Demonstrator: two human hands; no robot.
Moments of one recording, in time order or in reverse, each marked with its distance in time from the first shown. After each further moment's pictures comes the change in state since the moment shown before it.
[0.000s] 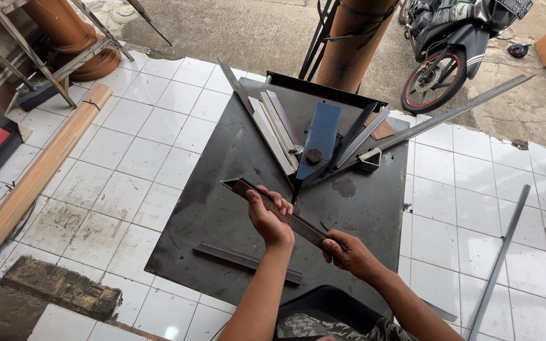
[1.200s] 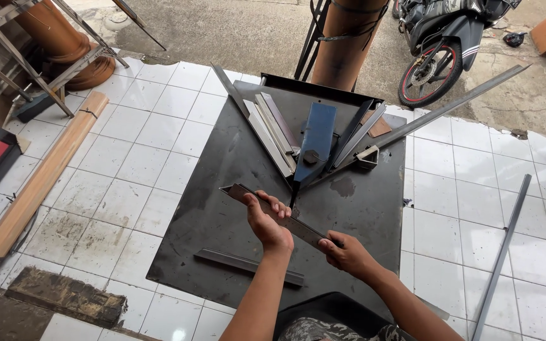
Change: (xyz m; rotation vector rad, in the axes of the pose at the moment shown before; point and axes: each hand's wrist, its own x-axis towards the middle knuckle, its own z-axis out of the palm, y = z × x) left_hand -0.002 0.004 0.006 0.097 0.012 -0.043; right_hand 0.024 0.033 0.003 -0.020 0.085 0.004
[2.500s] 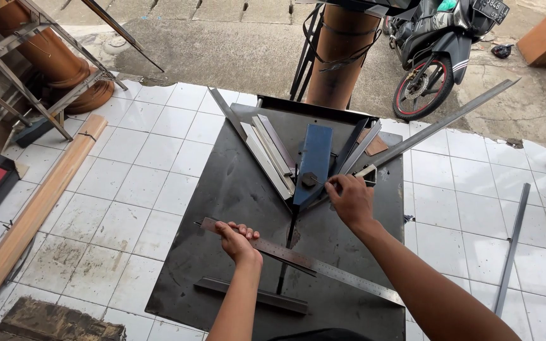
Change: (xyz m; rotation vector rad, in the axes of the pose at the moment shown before) left_hand 0.101 -0.008 -0.076 0.159 0.313 -0.097; right_hand 0.137 -0.067 -0.078 -0.814 0.634 -0.182
